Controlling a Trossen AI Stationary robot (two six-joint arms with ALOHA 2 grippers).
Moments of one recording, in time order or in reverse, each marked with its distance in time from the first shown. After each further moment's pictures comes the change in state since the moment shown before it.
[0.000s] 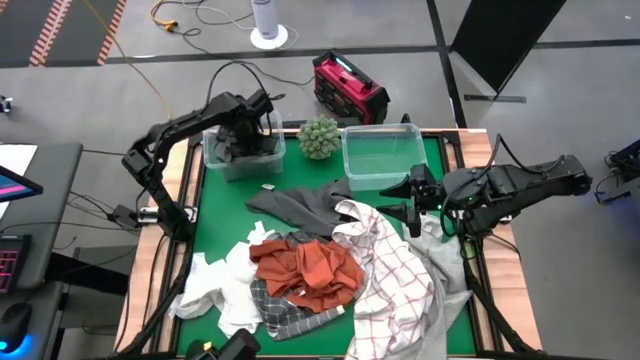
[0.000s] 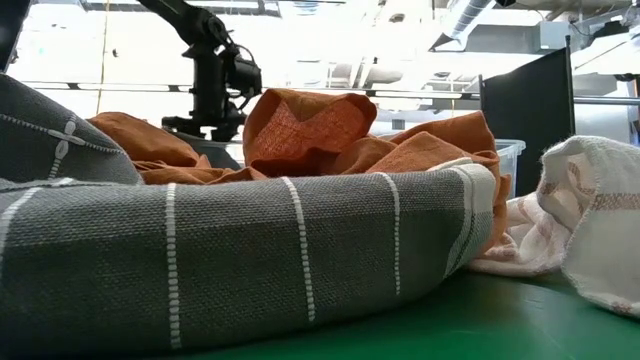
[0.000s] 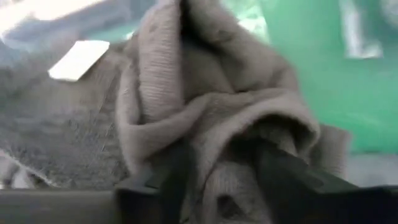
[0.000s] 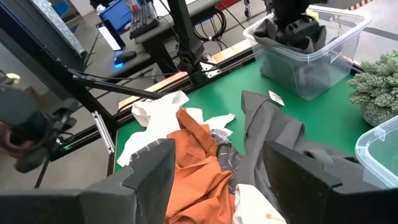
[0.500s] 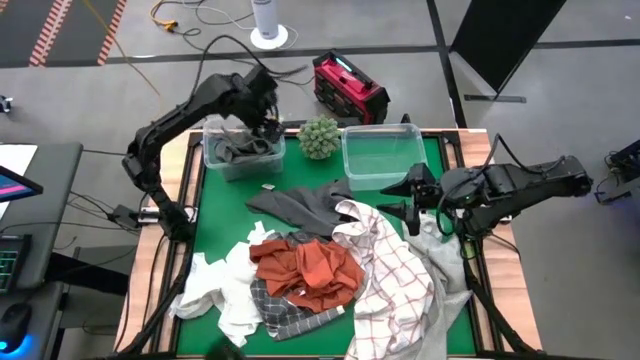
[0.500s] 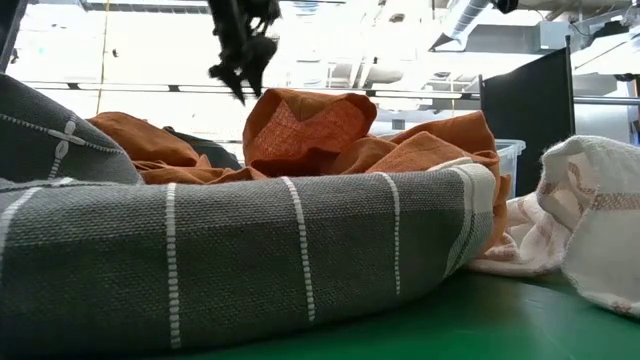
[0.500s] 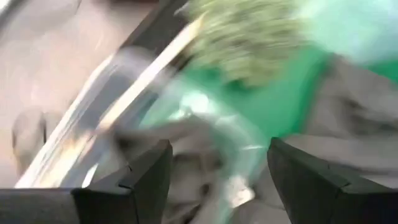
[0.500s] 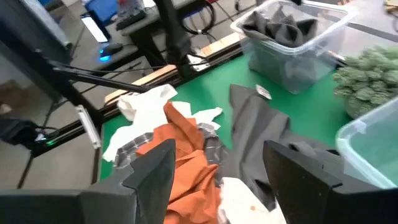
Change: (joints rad) left arm -0.183 -0.023 0.373 -0.074 0.019 0.415; right arm -0.041 0.000 0.000 -0.053 0.000 -0.005
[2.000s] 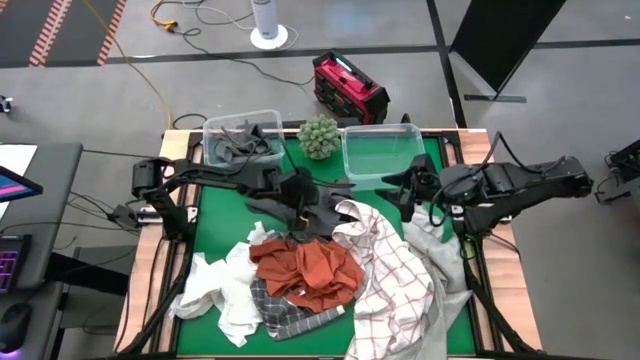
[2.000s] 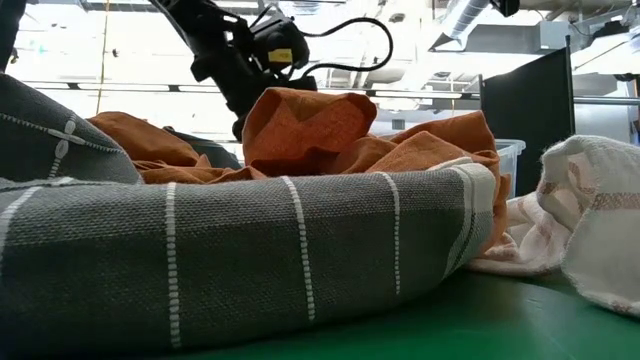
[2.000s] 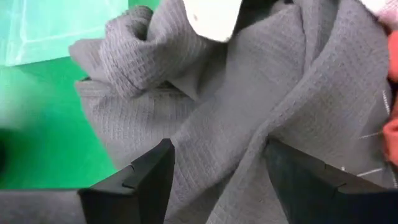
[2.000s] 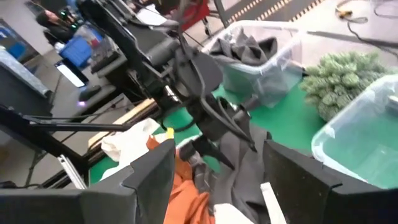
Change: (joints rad) left arm -0.432 0.024 -0.770 0.987 0.139 0.340; right arm -0.006 0.002 -0.006 0.061 0.132 0.110
